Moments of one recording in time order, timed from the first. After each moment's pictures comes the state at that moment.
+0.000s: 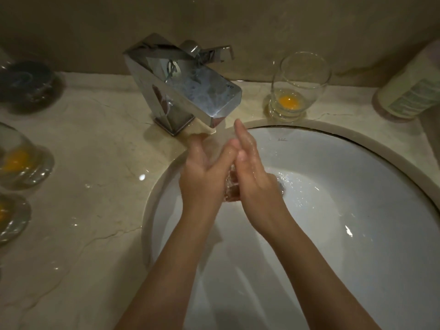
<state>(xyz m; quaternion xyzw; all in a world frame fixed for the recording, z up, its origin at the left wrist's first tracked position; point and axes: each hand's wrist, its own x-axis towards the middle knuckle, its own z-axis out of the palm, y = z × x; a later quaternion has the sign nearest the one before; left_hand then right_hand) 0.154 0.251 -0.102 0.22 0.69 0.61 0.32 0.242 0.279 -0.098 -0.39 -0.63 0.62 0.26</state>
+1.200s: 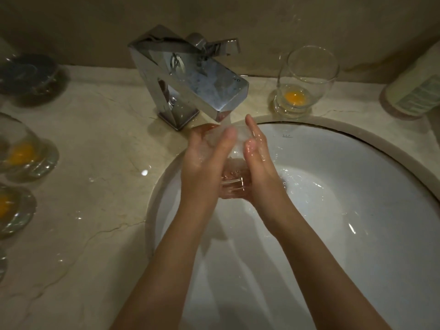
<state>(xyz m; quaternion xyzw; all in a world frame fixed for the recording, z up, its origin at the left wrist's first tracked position) 0.148 0.246 -0.099 0.22 0.66 0.62 0.36 0.237 0.284 -0.099 -0.40 -0.52 0.72 0.24</state>
